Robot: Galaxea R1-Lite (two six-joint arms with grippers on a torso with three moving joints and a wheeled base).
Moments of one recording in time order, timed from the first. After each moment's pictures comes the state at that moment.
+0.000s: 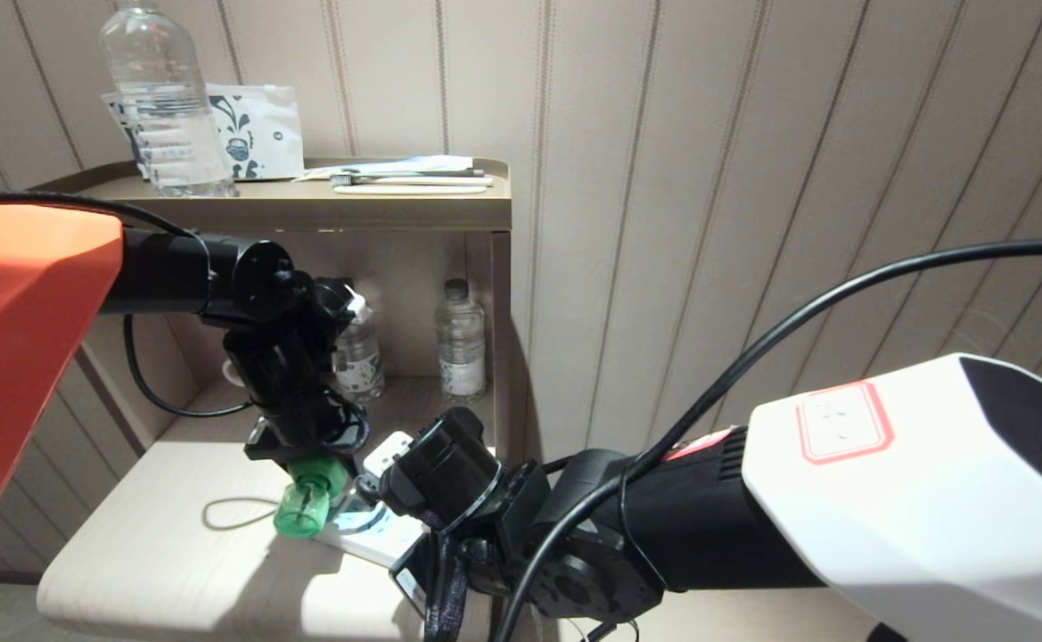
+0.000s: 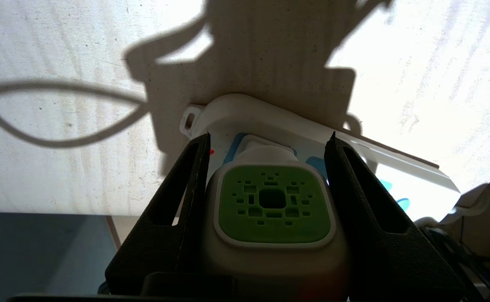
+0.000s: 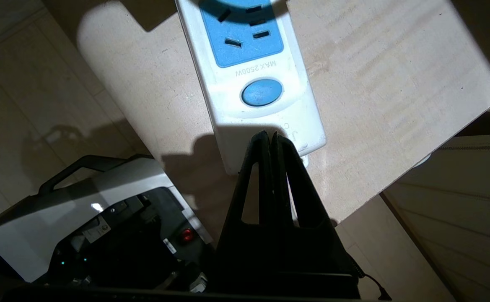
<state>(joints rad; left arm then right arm) -0.33 2.18 -1.70 0.98 -0.01 -0.34 1.01 2.21 -1.46 0.06 -0.16 0.02</state>
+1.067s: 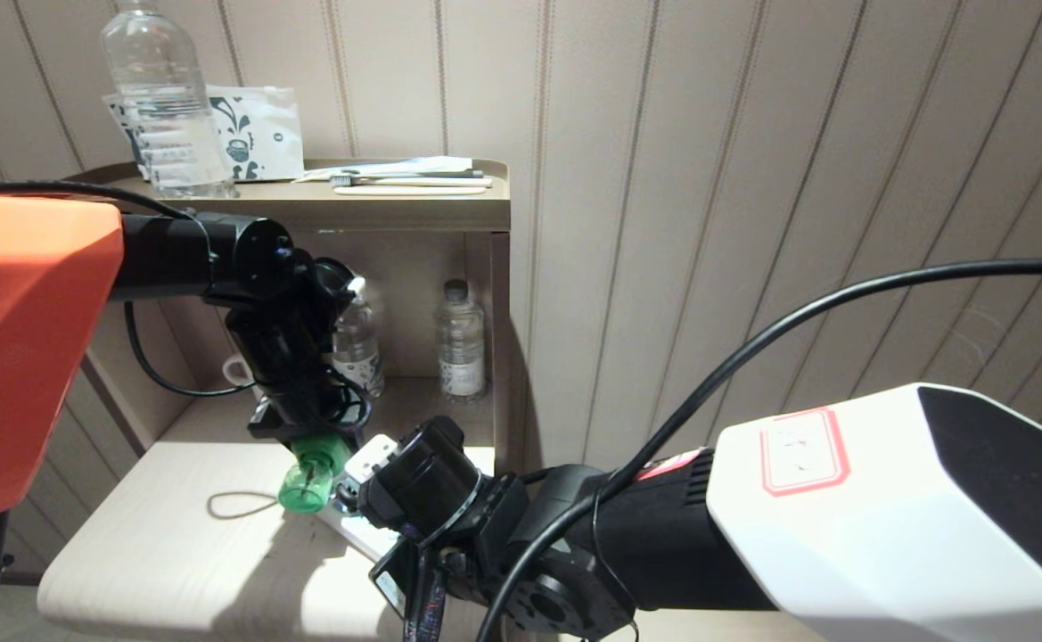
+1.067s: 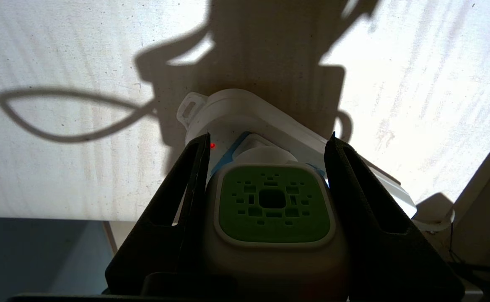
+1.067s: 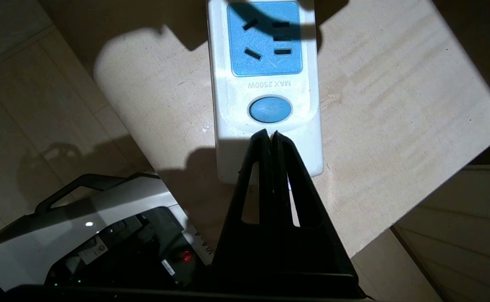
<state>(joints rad) -0.32 2.20 -1.84 1.05 -0.01 -0.34 1.03 2.27 -1.46 0.04 -0.15 0.03</state>
